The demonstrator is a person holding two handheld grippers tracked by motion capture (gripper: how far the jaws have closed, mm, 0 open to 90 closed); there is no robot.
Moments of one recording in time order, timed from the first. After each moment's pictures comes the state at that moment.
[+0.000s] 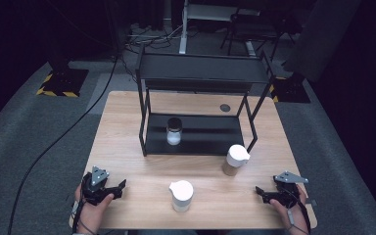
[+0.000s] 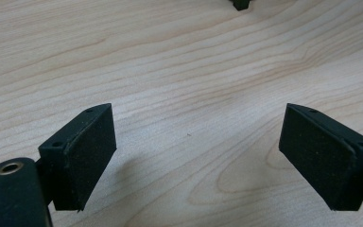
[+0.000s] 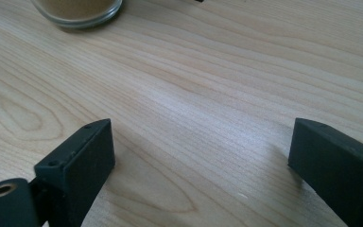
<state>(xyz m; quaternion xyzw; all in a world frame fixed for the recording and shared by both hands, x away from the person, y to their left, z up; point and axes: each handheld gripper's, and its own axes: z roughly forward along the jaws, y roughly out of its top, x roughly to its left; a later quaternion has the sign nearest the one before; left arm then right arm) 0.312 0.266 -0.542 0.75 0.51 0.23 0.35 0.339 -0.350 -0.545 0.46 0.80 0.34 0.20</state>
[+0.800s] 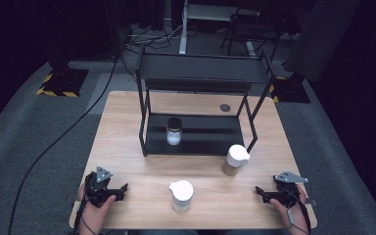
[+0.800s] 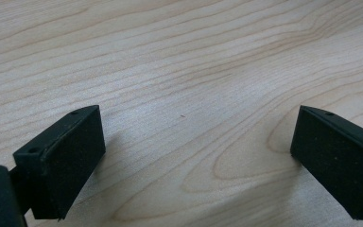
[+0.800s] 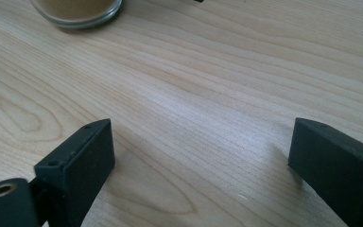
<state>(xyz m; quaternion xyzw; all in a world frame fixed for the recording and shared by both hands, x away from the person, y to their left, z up) 0.317 0.262 -0.546 0.77 0.52 0.20 0.31 0.340 -0.350 -0.545 0.46 0.80 0.34 0.20</state>
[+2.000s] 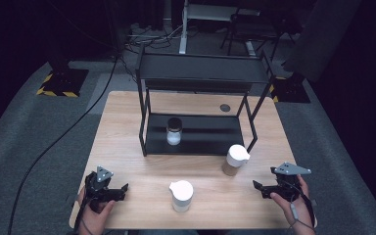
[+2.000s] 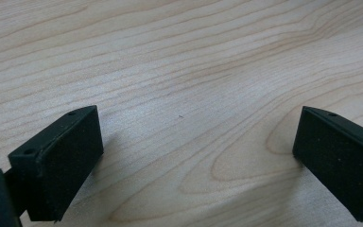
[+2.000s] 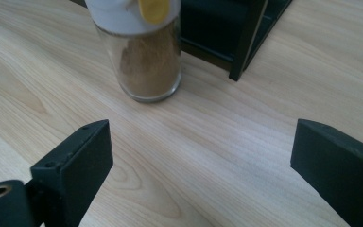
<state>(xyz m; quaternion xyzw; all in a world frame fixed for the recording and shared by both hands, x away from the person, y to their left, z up) 0.317 0.260 -0.546 0.77 0.52 0.20 0.31 0.339 -0.323 -0.480 0.42 0.81 0.37 0.19</state>
